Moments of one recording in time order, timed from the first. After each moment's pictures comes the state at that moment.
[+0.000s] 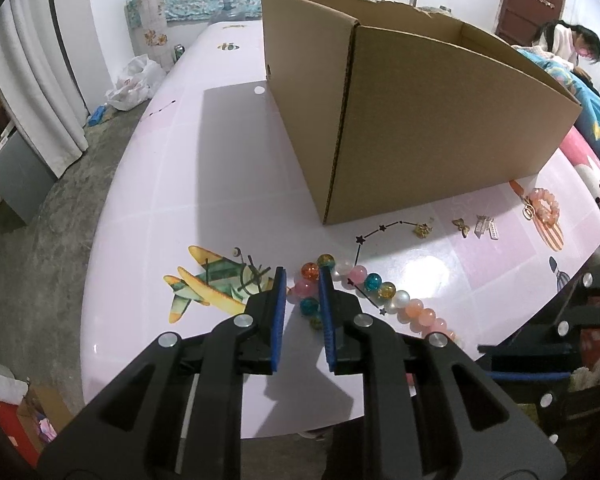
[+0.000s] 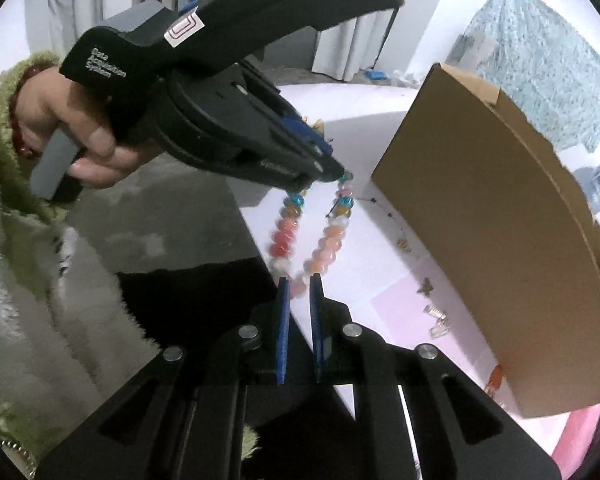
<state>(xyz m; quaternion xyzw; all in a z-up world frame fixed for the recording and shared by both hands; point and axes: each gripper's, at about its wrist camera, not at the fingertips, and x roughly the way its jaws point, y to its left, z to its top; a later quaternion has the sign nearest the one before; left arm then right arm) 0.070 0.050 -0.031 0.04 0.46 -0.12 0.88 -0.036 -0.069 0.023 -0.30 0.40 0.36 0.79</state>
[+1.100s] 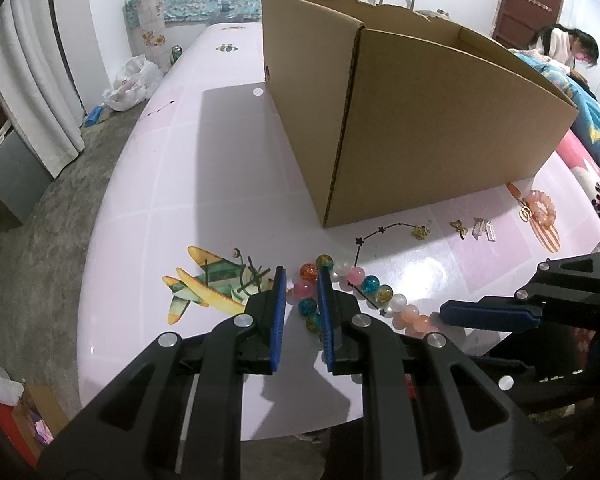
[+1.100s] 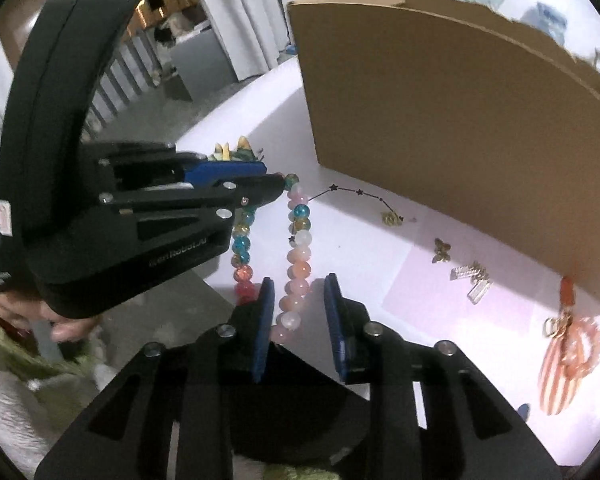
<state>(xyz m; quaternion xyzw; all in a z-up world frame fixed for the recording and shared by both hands) 0.070 0.050 -0.033 0.04 0.46 -0.13 0.88 0.005 -0.081 0.025 -0.08 0.49 0.26 0.82</state>
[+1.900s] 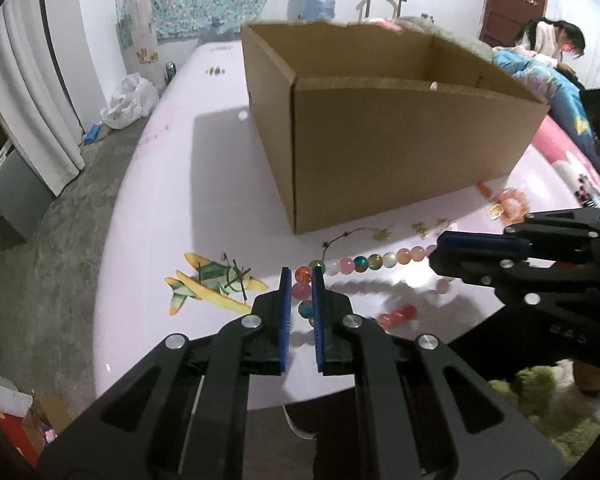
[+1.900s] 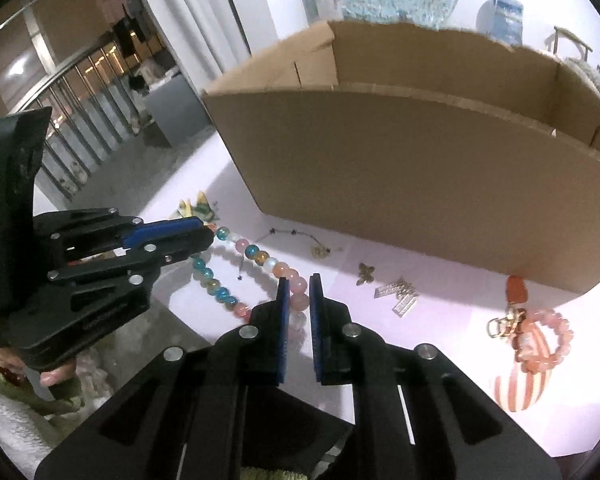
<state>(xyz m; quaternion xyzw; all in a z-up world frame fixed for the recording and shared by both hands) 0.042 0.039 0.003 0.06 0.43 -0.14 0.89 0.012 -0.145 0.050 0.00 0.46 0.23 0.86</state>
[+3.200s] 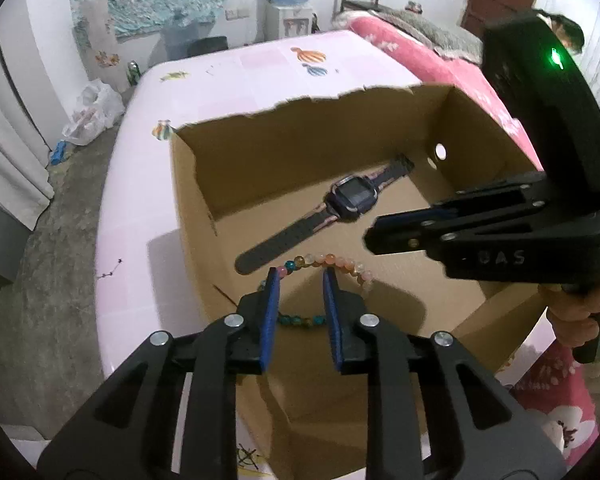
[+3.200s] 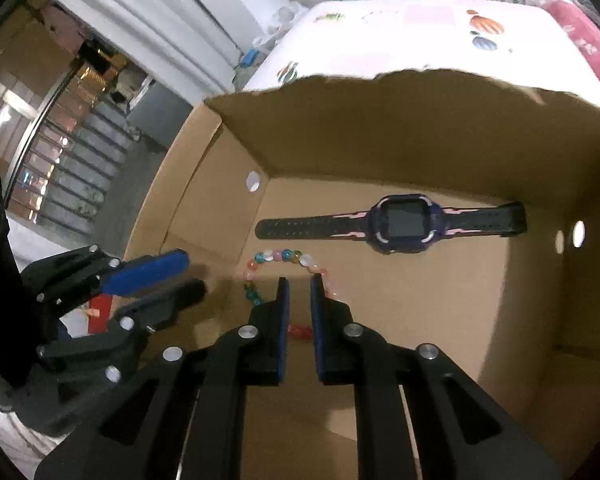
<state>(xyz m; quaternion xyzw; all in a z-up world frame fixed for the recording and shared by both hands) 0.199 -0.007 0.061 0.07 0.48 -0.18 0.86 0.226 -0.178 0.068 0.09 0.57 0.24 0.78</state>
